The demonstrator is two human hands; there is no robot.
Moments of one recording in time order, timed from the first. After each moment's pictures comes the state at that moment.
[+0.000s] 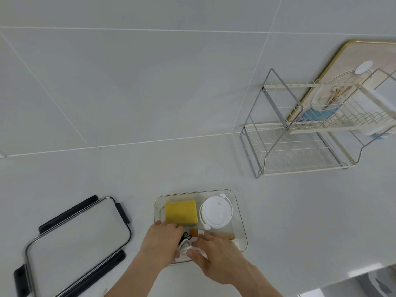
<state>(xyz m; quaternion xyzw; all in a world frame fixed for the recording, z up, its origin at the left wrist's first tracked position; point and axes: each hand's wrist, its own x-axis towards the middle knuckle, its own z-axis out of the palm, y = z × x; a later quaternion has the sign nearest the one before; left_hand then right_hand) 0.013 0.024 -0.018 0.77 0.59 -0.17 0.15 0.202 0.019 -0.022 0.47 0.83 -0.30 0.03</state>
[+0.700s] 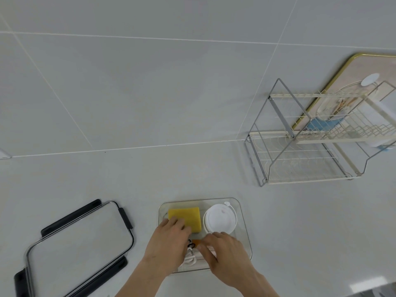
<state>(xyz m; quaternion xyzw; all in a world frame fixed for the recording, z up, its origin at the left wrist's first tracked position) 0.009 0.026 -0.018 0.80 0.58 0.01 0.11 0.203 0.031 -0.022 0.51 0.83 -0.24 -0.05</state>
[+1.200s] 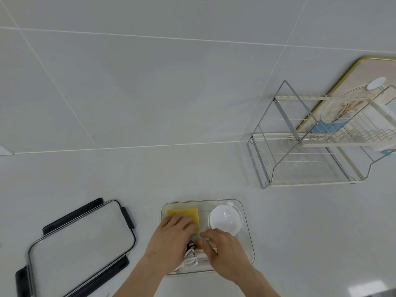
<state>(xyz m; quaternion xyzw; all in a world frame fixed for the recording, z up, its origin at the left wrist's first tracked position) 0.001 0.027 -0.025 0.81 0.57 0.08 0.13 0.194 0.040 -0.028 0.56 0.76 -0.33 -0.06</state>
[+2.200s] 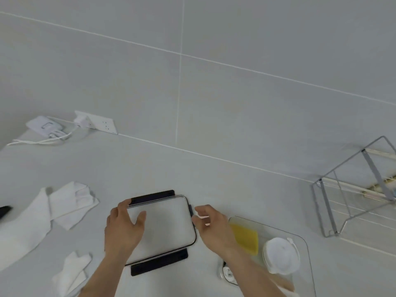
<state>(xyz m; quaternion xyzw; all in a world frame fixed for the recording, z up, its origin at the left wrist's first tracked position) -0.214 -0.079 -0.015 0.23 0.90 0.32 0.18 -0.011 0.040 0.042 0.50 0.73 -0.46 -0.10</state>
